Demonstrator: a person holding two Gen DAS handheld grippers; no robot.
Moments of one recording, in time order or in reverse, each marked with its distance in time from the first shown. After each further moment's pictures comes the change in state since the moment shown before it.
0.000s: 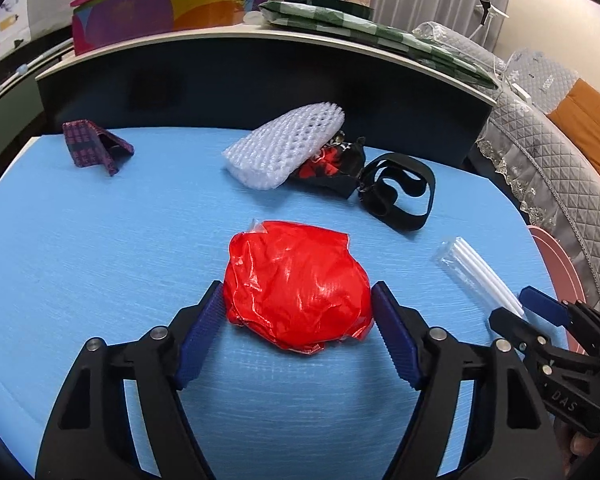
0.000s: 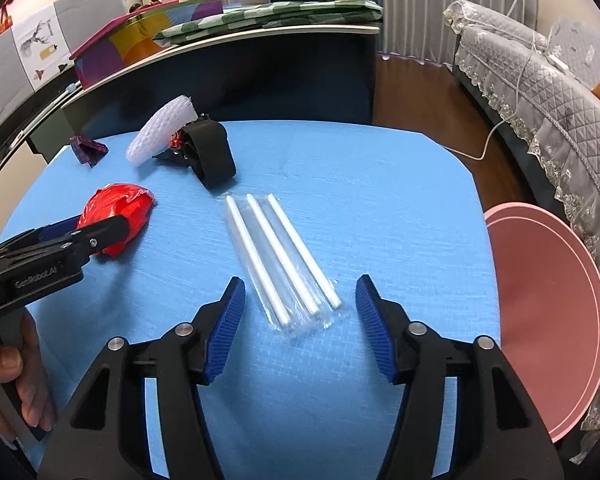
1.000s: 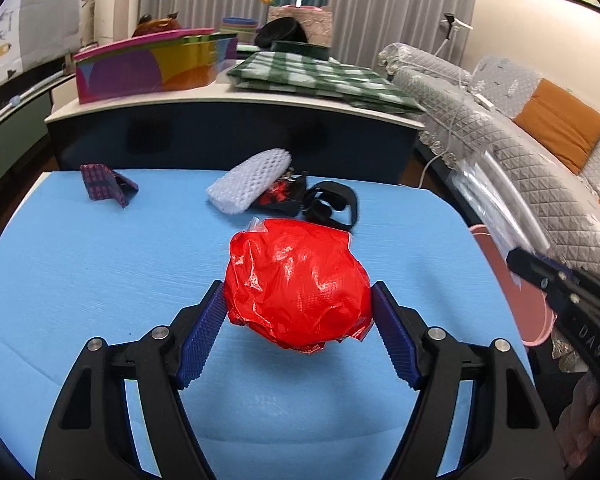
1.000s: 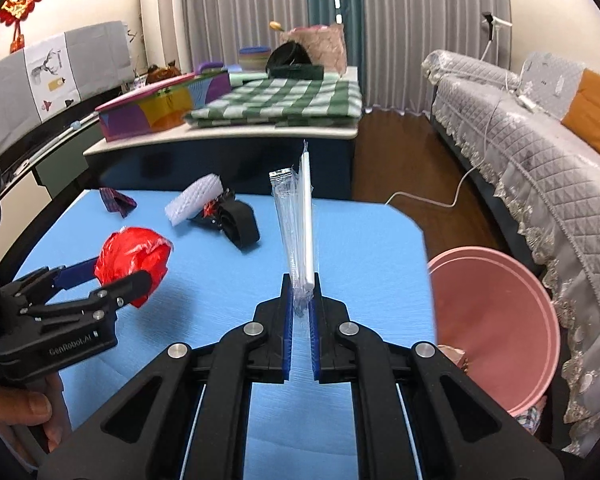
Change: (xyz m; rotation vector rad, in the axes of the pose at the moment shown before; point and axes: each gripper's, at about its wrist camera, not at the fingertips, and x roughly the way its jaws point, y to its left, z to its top) left arm -0.079 -0.027 -0.016 0.077 -0.111 -0.061; right arm -0.105 0.015 0.000 0.019 -0.205 -0.059
